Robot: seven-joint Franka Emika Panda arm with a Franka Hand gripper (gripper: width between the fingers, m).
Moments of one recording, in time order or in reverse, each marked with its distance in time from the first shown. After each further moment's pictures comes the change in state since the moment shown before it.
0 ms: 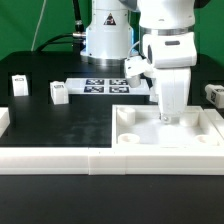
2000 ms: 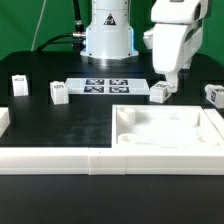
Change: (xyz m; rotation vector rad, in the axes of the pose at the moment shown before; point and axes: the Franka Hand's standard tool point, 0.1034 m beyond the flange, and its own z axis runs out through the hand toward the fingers) arm 0.042 -0.039 -0.047 -0.056 -0.006 0.700
